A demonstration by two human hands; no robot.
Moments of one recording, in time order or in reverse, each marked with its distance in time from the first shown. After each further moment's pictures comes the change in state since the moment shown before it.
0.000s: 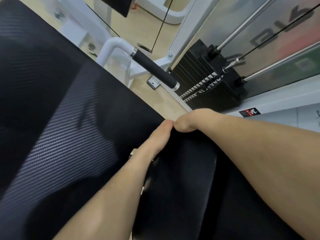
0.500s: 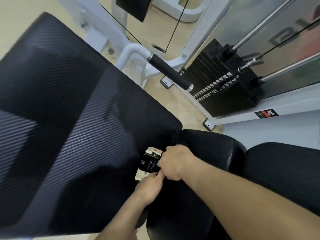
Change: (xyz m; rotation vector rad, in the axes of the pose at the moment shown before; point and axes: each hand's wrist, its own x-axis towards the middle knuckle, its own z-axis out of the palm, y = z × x) left_hand -0.078 -0.100 -0.014 0.219 0.003 -0.352; right_hand -0.019 -0.086 0.062 -0.314 0.168 -0.338
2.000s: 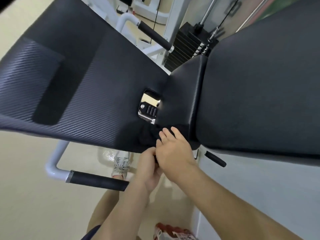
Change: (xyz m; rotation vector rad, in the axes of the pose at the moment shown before) left_hand -0.129 -0.144 0.081 -0.858 -0.019 0.194; right_hand -0.119 -0.217 0.129 0.180 0.535 0.396
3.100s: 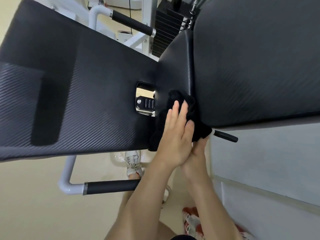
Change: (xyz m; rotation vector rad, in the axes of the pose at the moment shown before) left_hand -0.008 0.023 0.042 1.117 -0.293 0.661; right_hand -0.024 -0.039 0.040 1.957 0.752 0.634
